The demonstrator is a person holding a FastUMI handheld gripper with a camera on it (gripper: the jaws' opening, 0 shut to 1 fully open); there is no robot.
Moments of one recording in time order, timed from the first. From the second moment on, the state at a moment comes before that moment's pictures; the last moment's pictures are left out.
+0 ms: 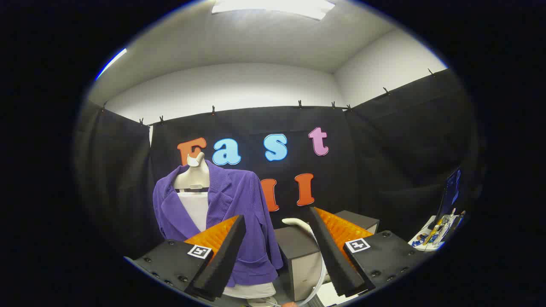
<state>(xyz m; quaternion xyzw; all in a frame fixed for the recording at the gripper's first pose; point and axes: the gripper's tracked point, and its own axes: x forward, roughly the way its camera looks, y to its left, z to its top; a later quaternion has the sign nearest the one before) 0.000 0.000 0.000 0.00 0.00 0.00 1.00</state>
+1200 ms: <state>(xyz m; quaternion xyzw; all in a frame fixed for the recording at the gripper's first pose) -0.004 -0.015 -0.001 -0.01 0.02 -0.02 1.00</state>
